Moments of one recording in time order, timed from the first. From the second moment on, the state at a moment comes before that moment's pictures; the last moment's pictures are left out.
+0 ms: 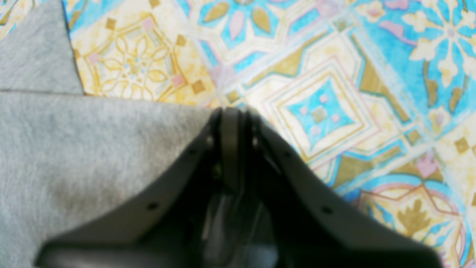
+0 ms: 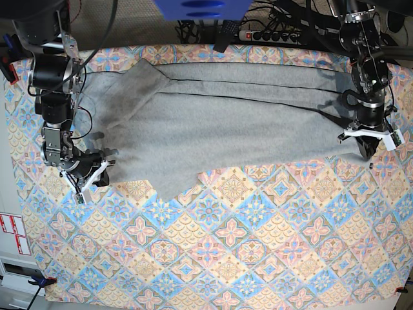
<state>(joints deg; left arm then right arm) 17.5 -13.6 -24.0 96.1 -30.1 0.7 18.1 27.8 18.8 7.7 24.9 -1.9 35.7 -7.8</state>
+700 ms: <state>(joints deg) 17.4 -14.0 -24.0 96.1 -30.1 0.7 18.1 5.3 18.4 18.3 69.5 -1.9 36.4 -25.7</state>
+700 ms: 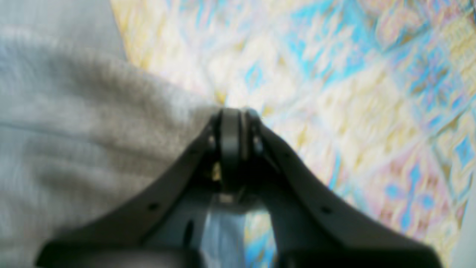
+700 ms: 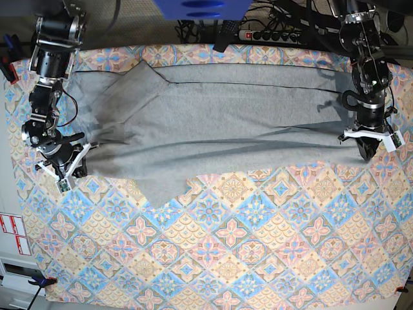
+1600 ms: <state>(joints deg) 24.8 -15.2 -20.9 92.8 -29.4 0.4 18.5 -10.5 18.3 23.8 76.1 7.2 40.5 -25.5</state>
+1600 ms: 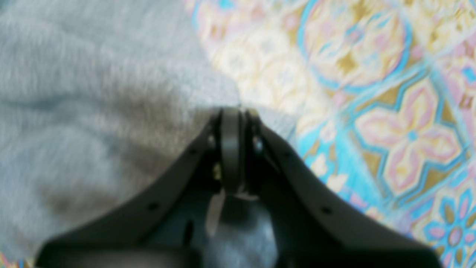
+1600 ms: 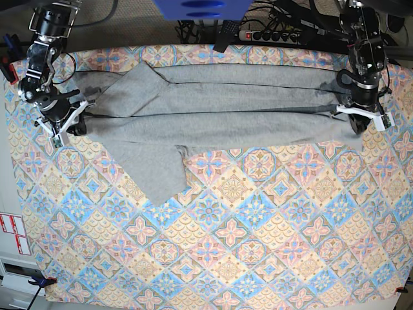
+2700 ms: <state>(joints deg) 26.7 -18.1 -17.5 95.5 -29.7 0.7 11.7 -14.7 18.3 23.8 79.0 7.3 40.5 -24.8</state>
